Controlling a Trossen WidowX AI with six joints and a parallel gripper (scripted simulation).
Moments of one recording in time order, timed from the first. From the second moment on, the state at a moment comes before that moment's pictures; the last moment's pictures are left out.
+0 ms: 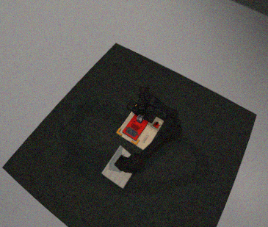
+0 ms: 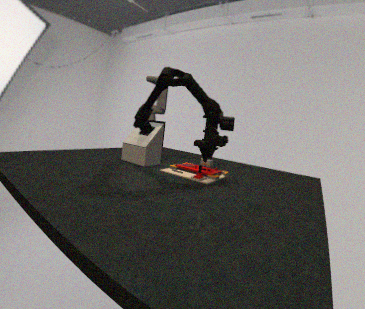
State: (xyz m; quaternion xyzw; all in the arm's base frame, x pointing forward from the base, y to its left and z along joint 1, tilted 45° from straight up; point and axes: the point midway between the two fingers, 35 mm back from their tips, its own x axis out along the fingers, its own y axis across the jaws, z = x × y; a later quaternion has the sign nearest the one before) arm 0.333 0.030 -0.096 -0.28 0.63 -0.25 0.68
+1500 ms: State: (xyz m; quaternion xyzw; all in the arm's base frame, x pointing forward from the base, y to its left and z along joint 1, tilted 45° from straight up) arm 0.334 0.023 -0.104 -0.28 0.63 -0.25 0.68
